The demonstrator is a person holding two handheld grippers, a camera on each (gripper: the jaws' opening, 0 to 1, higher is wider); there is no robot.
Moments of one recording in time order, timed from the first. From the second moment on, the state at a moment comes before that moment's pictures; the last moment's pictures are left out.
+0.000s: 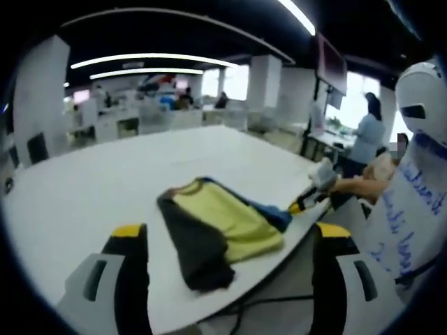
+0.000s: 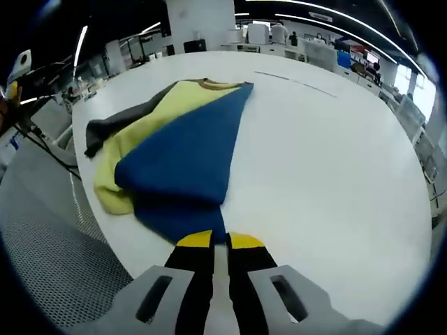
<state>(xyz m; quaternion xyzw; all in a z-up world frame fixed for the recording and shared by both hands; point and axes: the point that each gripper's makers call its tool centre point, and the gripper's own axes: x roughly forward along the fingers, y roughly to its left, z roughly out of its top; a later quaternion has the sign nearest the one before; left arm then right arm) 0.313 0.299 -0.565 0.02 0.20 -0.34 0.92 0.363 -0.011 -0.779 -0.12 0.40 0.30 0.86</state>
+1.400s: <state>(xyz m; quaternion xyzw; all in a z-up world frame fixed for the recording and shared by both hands) 0.313 0.298 -0.562 0.03 0.21 -0.33 0.92 0.399 -0.091 -0.756 -0.12 0.41 0.23 0.88</state>
